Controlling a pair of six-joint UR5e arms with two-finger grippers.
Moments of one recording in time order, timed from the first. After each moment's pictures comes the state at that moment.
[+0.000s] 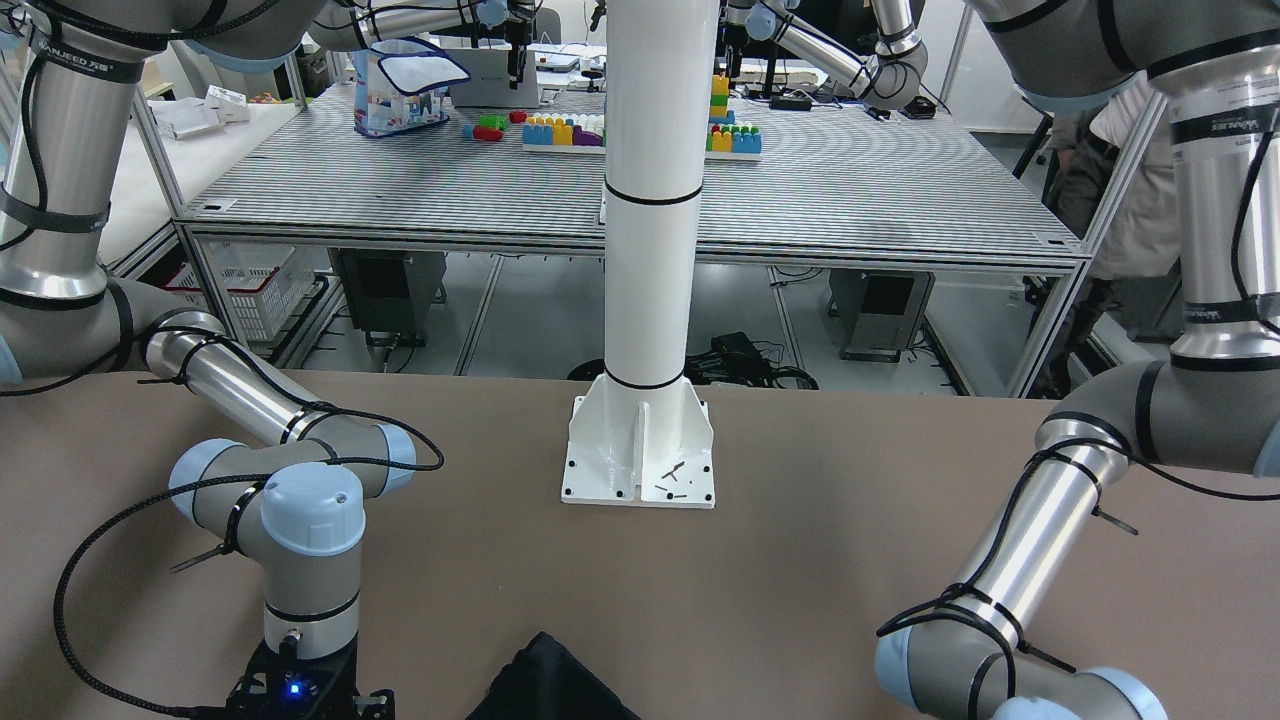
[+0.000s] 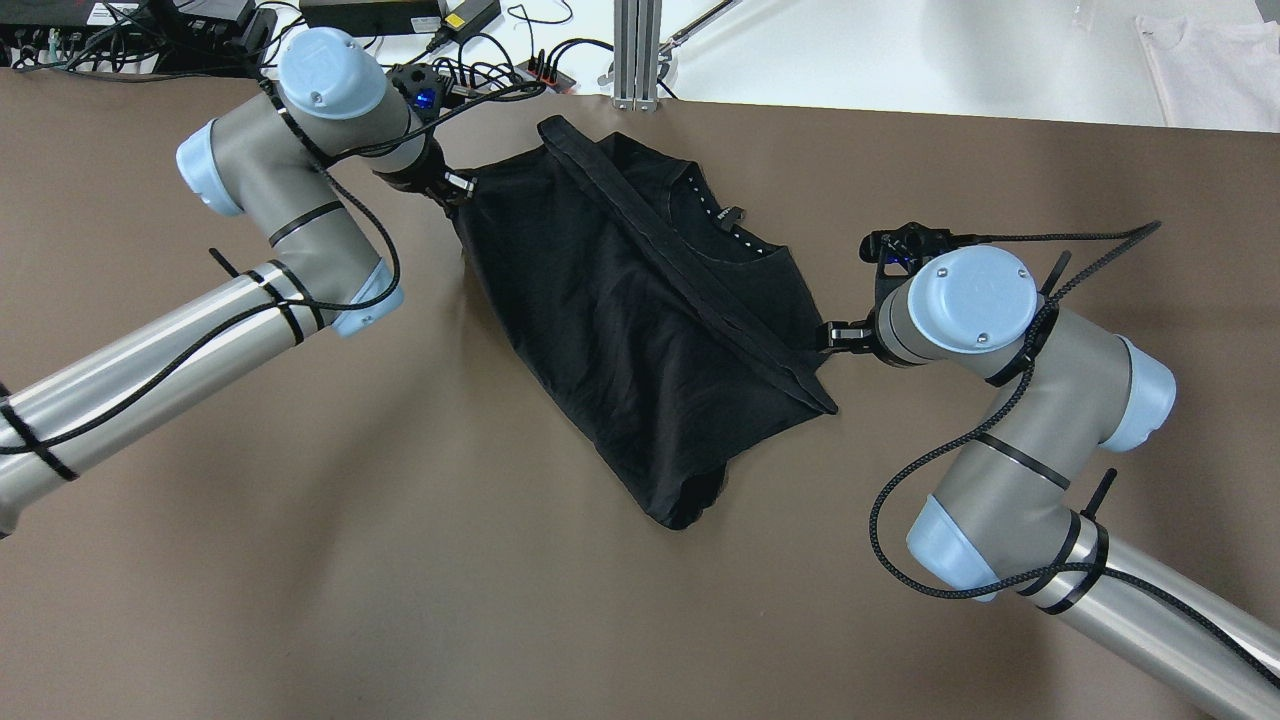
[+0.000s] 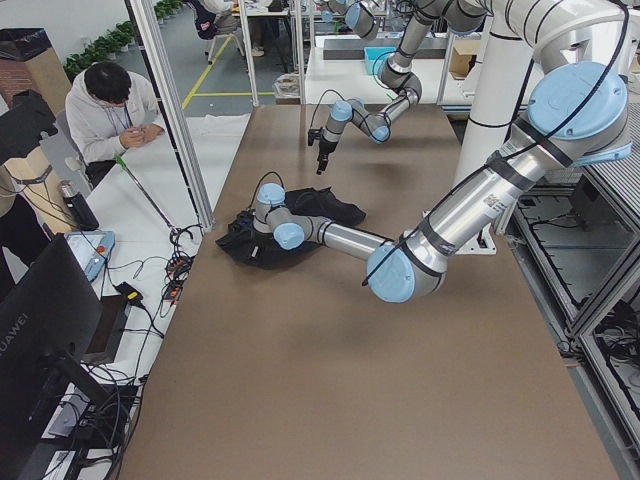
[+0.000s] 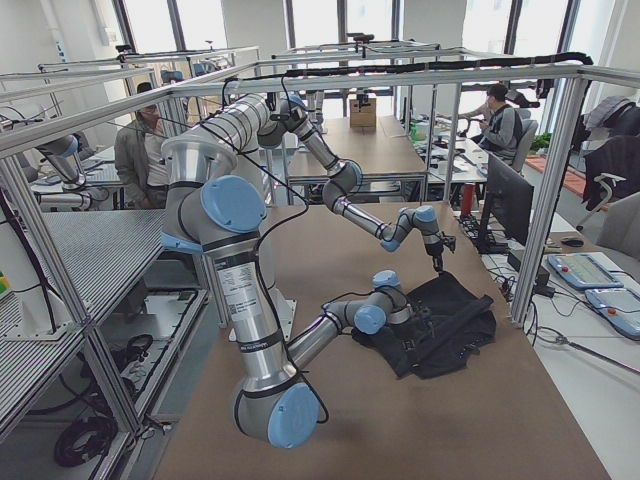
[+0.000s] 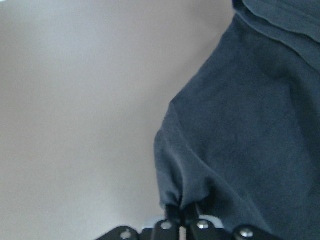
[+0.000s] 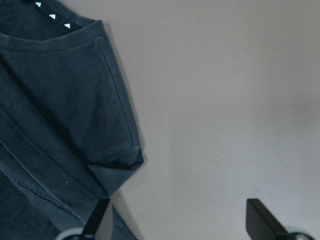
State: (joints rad) left arm -0.93 -2.47 -0.97 -2.12 -1.94 -0.72; right arm 0.75 -1.14 1.76 -1.45 1.69 1.01
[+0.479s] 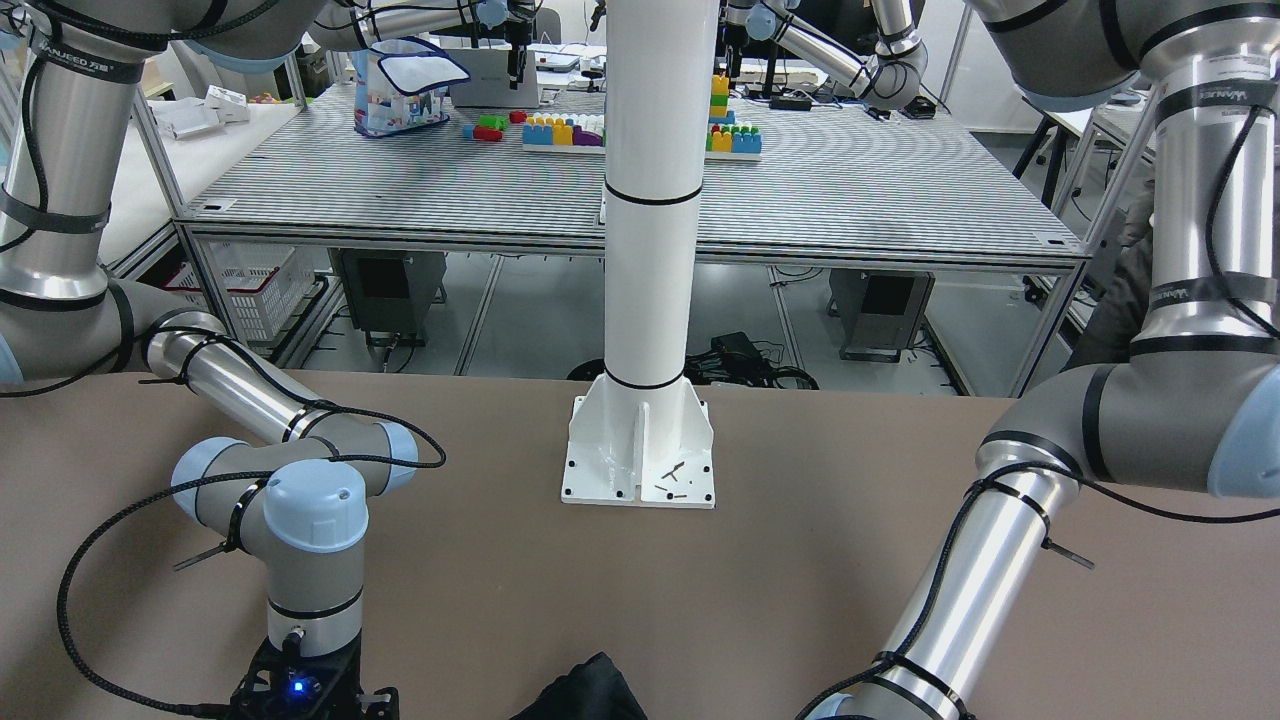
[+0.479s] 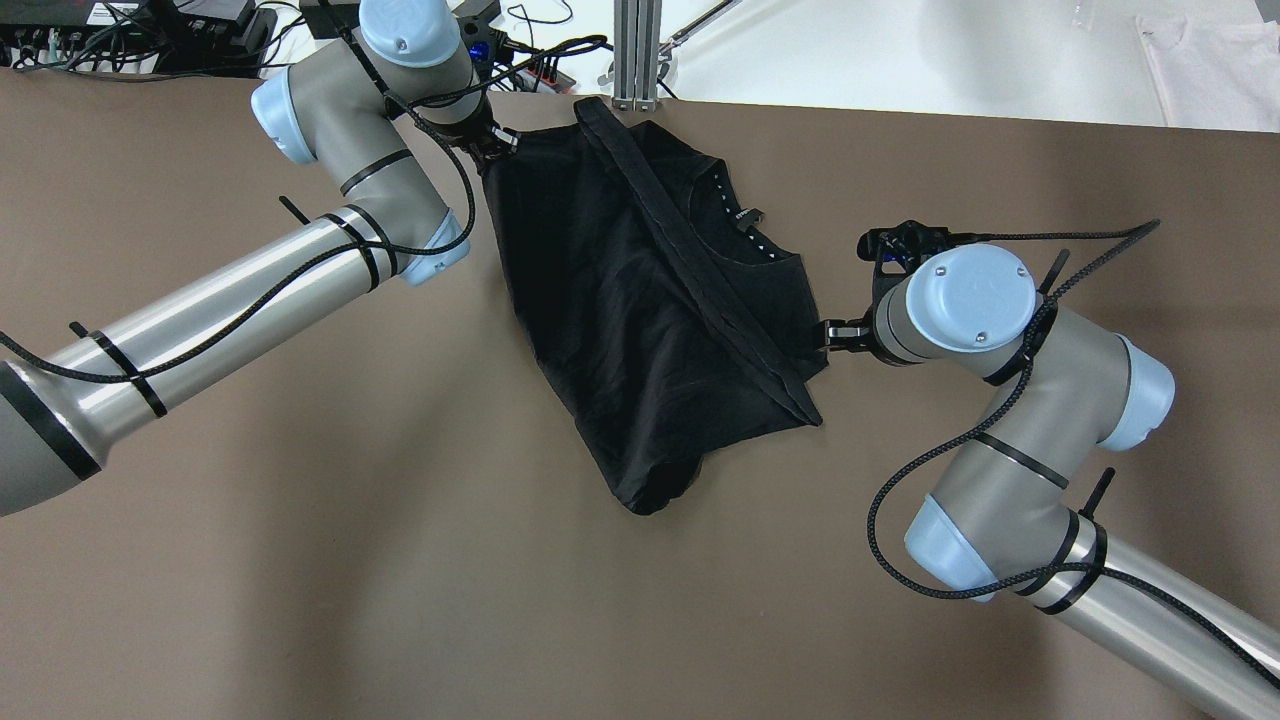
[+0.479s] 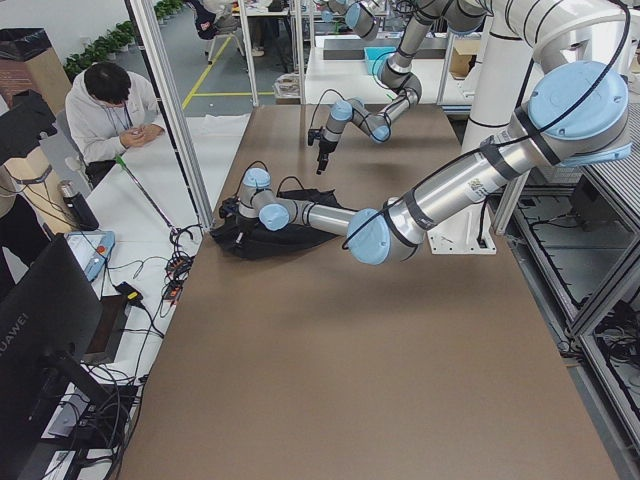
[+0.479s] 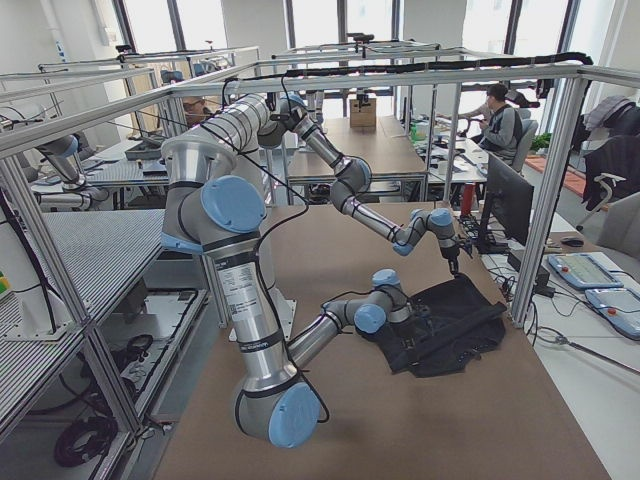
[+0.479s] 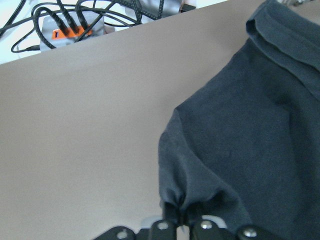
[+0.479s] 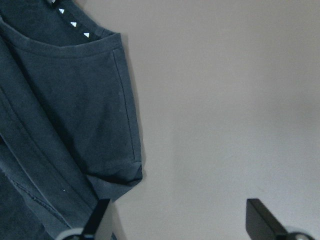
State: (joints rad) left arm -0.94 -2.68 -0.70 -2.14 -1.89 -0.70; right arm 0.75 -1.14 1.76 -1.45 1.69 1.02
